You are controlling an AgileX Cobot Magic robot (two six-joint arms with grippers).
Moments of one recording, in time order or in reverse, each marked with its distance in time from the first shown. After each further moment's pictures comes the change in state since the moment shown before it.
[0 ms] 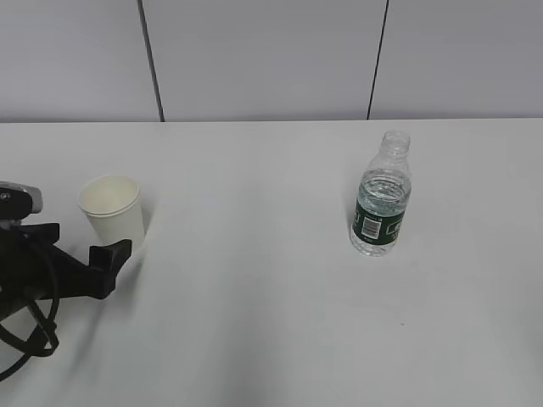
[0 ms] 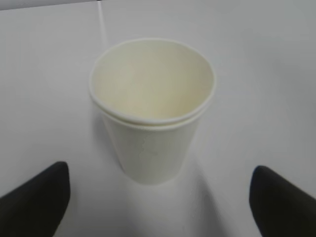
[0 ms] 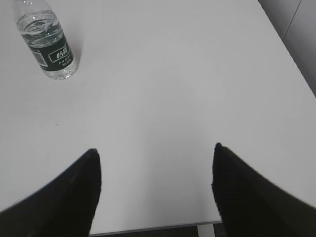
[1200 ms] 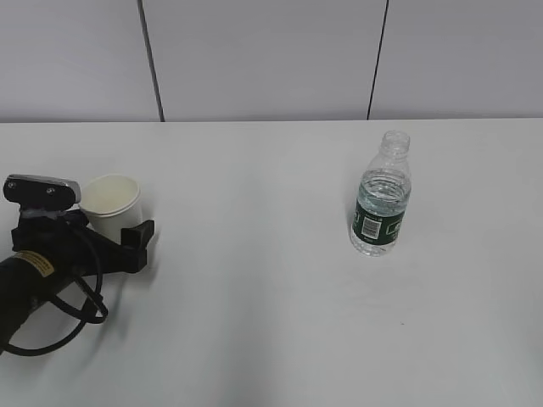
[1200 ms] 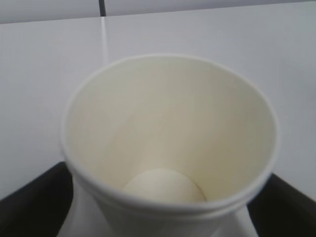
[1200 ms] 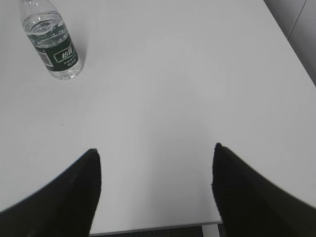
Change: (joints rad) left arm 0.000 0.278 -0.195 -0.033 -0.171 0.000; right arm 0.000 0.000 0.000 0.016 0.000 0.000
